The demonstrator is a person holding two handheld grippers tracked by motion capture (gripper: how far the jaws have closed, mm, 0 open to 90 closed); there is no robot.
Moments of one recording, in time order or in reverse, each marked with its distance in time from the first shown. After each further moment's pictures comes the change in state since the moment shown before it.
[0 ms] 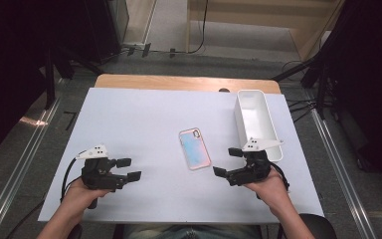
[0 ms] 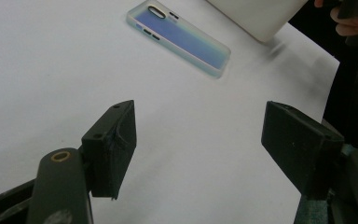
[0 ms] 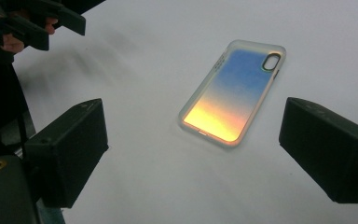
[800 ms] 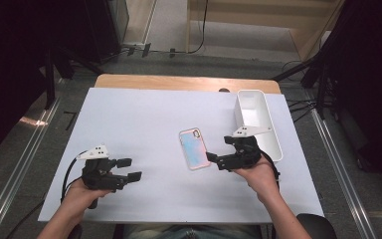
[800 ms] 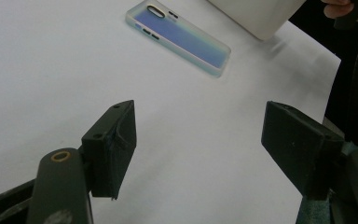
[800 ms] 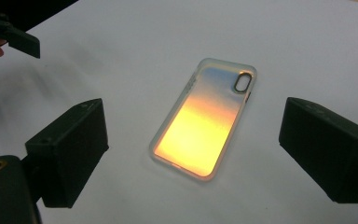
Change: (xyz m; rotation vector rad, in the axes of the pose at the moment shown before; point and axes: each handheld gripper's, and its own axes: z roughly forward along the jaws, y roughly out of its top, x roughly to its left) left arm -0.001 0.000 0.001 0.003 0.002 0.007; right arm -0.005 0.029 0.023 0.013 -0.117 0.013
